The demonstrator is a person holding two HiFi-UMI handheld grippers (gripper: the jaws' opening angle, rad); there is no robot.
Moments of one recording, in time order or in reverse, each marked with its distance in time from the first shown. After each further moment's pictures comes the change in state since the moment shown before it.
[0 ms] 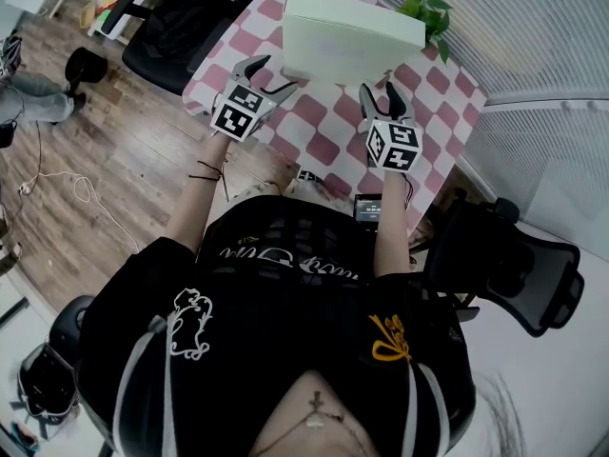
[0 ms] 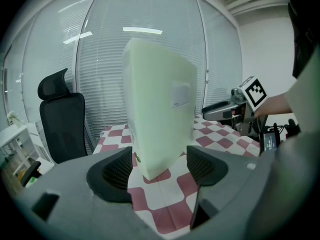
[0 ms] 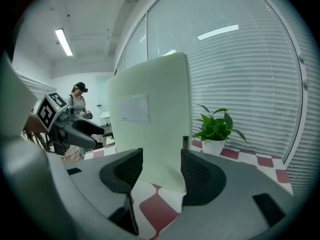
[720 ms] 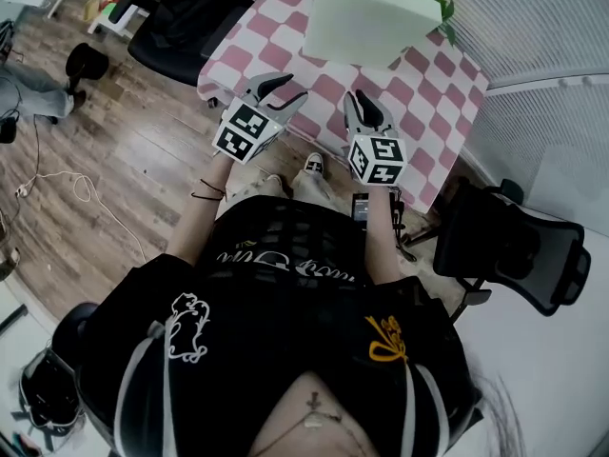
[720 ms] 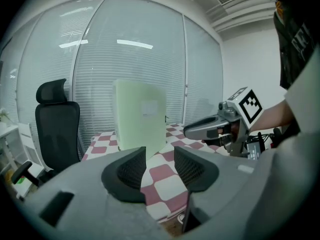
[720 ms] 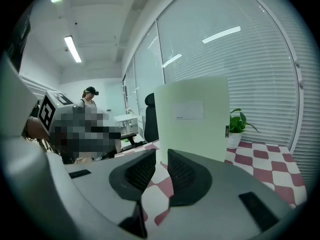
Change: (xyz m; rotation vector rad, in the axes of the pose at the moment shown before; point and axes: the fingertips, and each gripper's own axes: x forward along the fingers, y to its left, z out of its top) left arm -0.100 -0.065 -0.016 0.032 -0.148 -0.130; right arm -0.062 0.138 -0.015 0.018 -0.046 0.081
